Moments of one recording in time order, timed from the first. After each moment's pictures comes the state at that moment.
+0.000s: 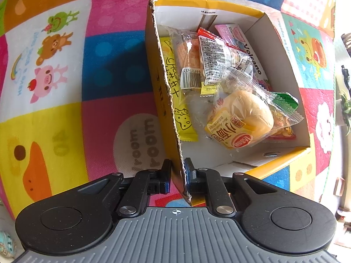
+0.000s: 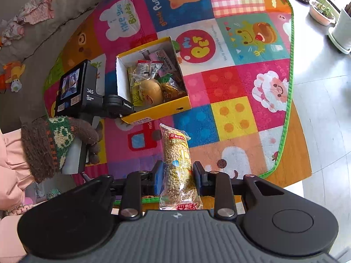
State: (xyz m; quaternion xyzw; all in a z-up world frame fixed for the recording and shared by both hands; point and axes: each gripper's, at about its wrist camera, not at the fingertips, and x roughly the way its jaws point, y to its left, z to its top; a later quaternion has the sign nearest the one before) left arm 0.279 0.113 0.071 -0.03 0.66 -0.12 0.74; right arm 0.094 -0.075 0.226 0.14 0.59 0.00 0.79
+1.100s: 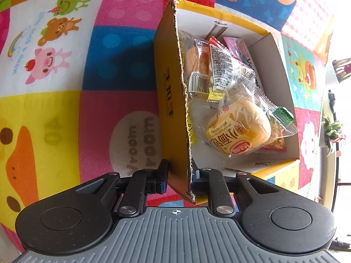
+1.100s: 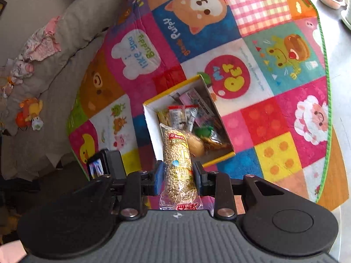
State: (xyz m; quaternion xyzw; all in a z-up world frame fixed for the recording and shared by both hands) left arm 0.271 0.154 0.048 -0.12 0.65 -0.12 0.74; right arm 0.231 -0.067 0.241 0.26 0.56 0.04 0.78
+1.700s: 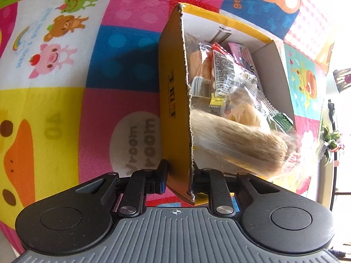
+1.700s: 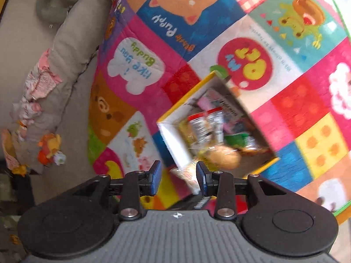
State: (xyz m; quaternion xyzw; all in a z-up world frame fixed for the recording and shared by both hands) left arm 0.266 0.153 0.048 -0.13 0.64 -0.11 0.75; right arm 0.263 -0.082 0.191 0.35 0.56 0.00 0.75
